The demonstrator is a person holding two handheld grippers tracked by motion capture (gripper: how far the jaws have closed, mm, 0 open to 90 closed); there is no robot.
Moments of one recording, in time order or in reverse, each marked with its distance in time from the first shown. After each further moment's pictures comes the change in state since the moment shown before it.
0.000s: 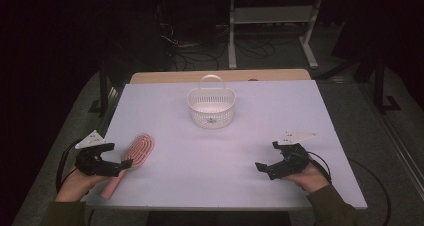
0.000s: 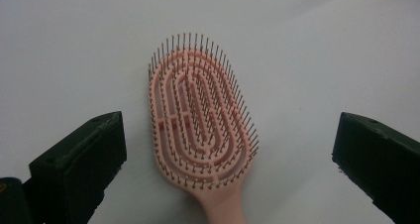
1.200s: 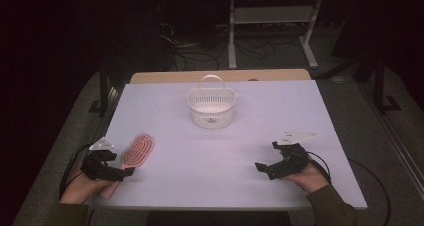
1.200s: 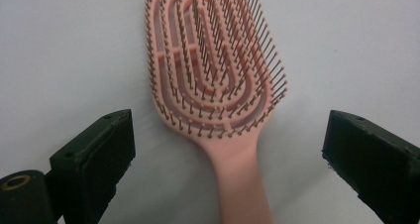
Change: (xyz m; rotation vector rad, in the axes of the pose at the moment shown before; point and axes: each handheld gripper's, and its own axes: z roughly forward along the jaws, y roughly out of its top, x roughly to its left) left arm -0.002 -0.015 0.020 0.196 0.041 -0.043; right arm 0.000 0.000 0.001 0.006 -0.003 -0.002
